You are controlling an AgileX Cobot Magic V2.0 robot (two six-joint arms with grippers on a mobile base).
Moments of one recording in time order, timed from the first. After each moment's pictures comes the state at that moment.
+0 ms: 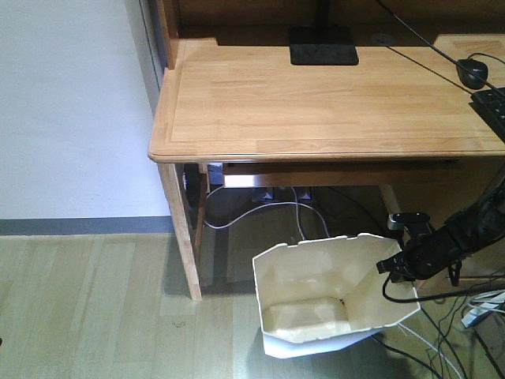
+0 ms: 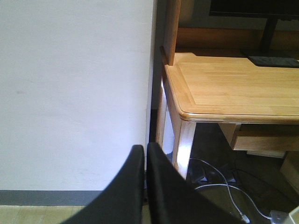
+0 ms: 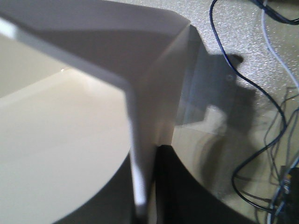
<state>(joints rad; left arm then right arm) 0.01 -0.01 0.03 -0.04 0.27 -0.04 -0.22 2.61 -1.20 0.92 0.33 -1.32</state>
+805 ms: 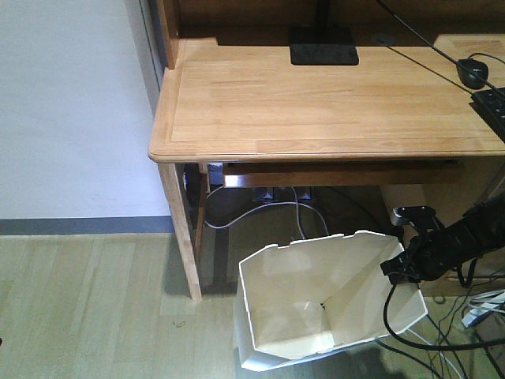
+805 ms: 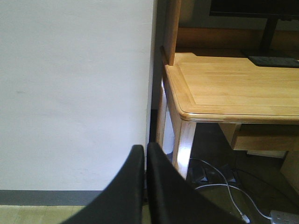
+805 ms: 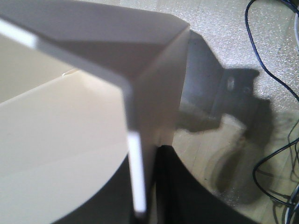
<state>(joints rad) 0.01 -0.01 0.03 -0.04 0.27 -0.04 -0.22 2.36 -0.97 0.97 0.44 -1.40</state>
